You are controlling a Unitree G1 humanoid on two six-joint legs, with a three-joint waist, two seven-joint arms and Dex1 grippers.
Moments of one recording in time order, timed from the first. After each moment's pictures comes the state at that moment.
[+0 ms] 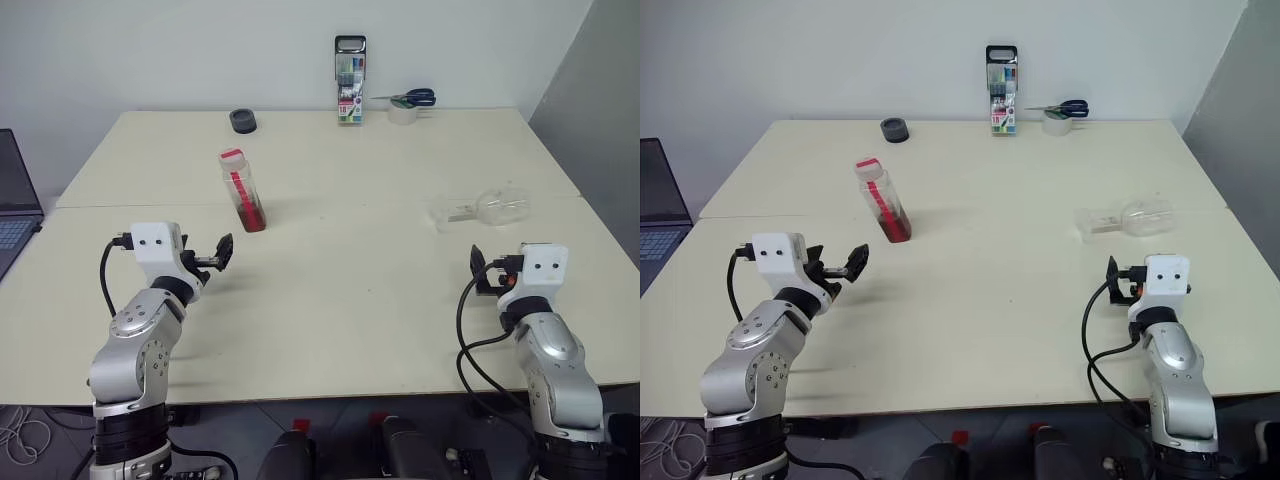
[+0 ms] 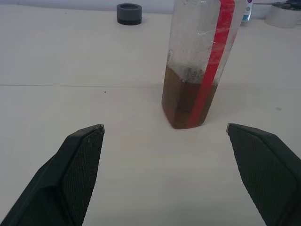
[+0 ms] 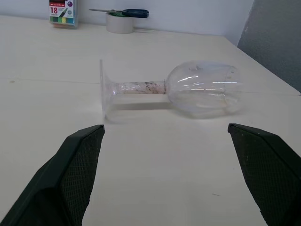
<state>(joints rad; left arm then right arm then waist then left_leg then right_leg) -0.21 0.37 0.33 -0.24 -0.37 0.60 -0.19 -0.06 -0.23 -0.21 -0.35 0.10 0.38 0.09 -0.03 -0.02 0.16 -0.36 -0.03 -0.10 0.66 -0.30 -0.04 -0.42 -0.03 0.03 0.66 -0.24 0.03</state>
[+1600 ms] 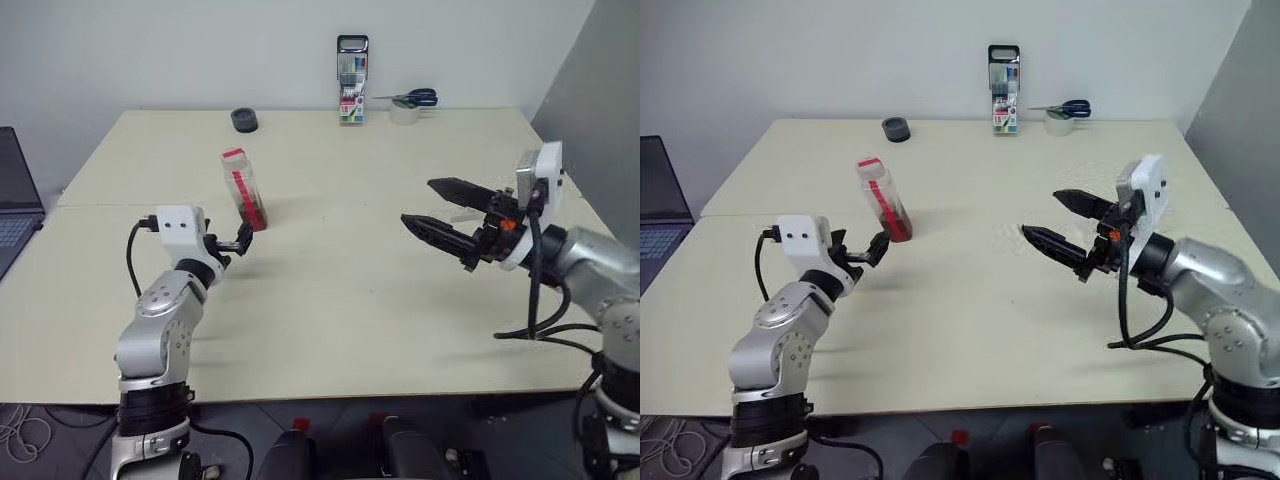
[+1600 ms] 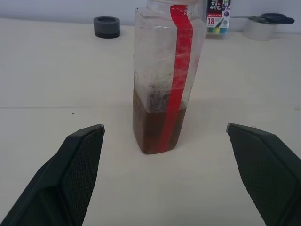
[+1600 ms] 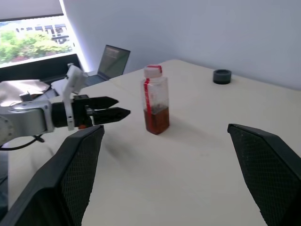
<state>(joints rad) -0.34 0.32 0.24 -0.14 -0.33 0.55 -0.18 -0.52 -0.63 -0.22 -0.48 0.88 0.91 0.63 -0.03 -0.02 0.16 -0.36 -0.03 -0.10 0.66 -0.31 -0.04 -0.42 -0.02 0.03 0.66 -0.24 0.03</state>
